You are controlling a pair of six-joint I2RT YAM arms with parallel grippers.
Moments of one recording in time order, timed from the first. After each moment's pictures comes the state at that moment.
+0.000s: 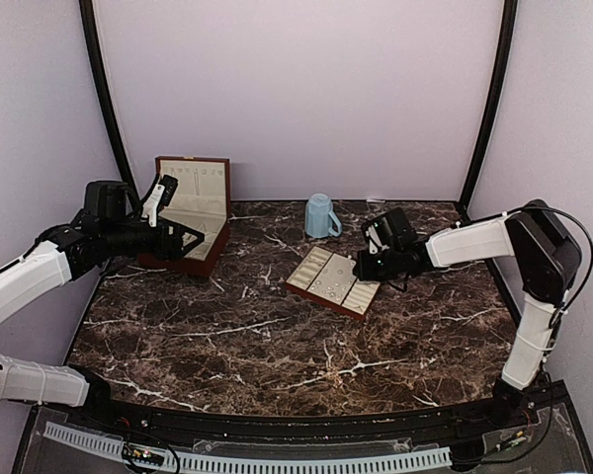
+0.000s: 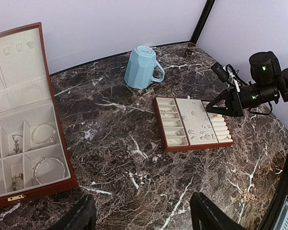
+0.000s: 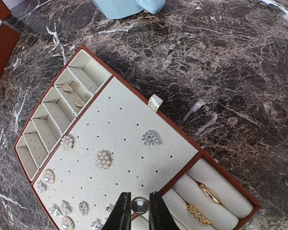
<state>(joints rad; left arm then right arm) -0.34 1.10 0.87 -0.27 0.38 -0.05 0.58 1.84 1.07 -0.08 -0.05 0.43</state>
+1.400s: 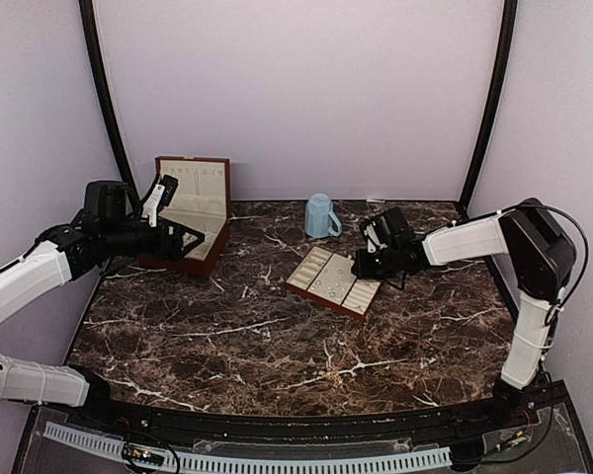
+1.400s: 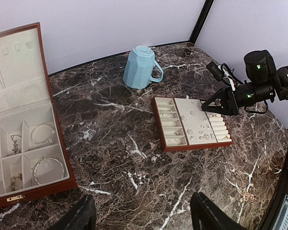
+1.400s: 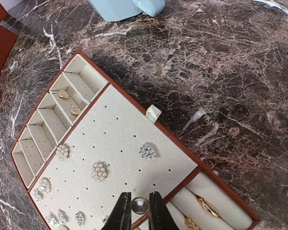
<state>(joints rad) -0.34 1.10 0.87 -0.27 0.38 -0.04 0.57 1.88 1.10 -0.07 -0.06 0.42</state>
